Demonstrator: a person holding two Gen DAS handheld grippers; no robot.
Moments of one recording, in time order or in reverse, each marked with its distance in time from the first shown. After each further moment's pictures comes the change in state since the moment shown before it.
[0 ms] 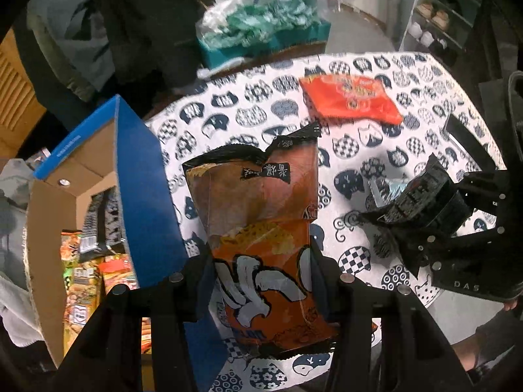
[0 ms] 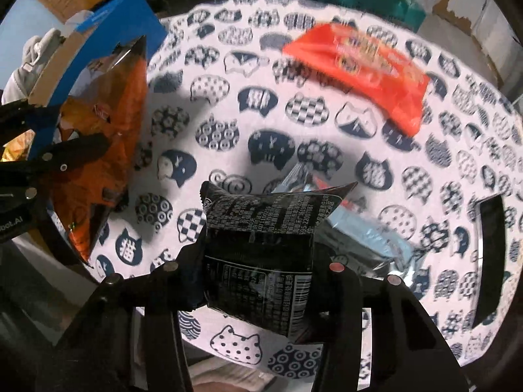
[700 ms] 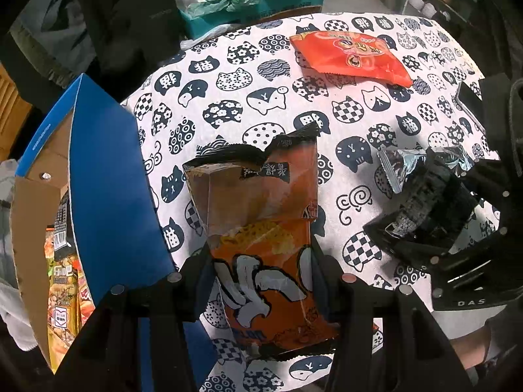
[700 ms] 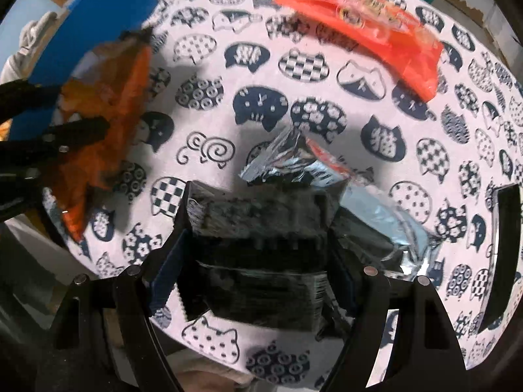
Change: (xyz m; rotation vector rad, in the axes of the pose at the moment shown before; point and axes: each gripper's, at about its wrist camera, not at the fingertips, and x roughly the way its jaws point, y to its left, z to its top) left arm 0.045 -0.017 -0.006 0.044 0.131 0.011; right arm 0.047 -0.011 -0.031 -0.017 0.111 0.031
